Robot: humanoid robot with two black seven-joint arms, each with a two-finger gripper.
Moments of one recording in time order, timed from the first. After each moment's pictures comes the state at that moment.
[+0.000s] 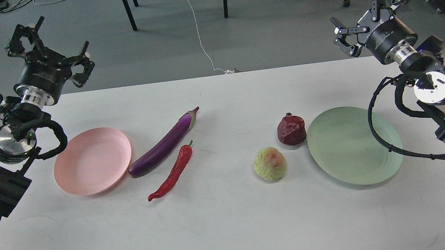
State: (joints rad) left arm -0.78 0.41 -0.81 -0.69 -0.26 -0.44 -0.21; right arm 0.93 -0.42 0.56 0.67 0.01 0.44 0.23
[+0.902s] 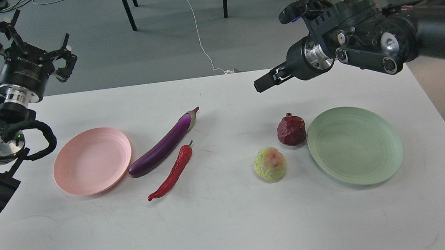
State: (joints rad) left arm -0.77 0.46 -0.80 -0.69 -0.26 -0.46 -0.30; right arm 1.65 -0.10 -0.85 0.76 -0.86 0.41 0.31
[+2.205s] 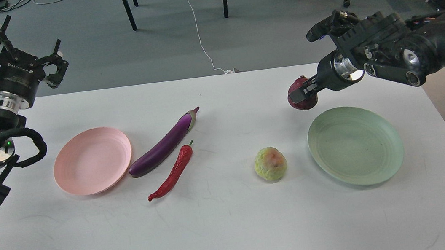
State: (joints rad) left arm -0.75 0.49 -0.80 -0.69 -0.26 -0.49 -0.29; right arm 1.62 -0.33 -0.87 0.84 -0.89 0.38 0.33
